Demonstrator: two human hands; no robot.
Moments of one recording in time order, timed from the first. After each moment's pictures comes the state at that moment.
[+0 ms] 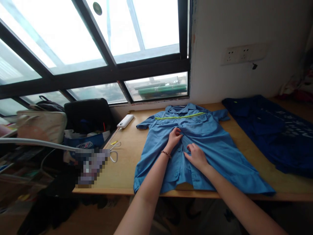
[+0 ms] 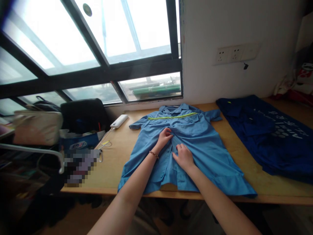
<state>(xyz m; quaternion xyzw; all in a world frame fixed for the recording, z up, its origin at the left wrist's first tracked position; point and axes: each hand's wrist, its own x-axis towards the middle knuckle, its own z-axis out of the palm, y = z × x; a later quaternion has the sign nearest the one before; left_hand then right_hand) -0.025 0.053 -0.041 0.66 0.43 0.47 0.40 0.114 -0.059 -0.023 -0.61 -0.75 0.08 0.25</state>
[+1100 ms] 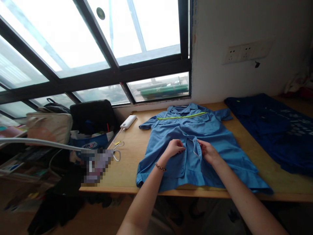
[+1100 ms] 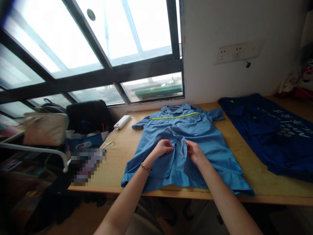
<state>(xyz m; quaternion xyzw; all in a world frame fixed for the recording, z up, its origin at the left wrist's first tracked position) -0.047 -0.007 -0.013 0.66 0.49 0.28 0.49 0.145 -0.035 -0.010 -0.39 -0.21 0.73 0.52</state>
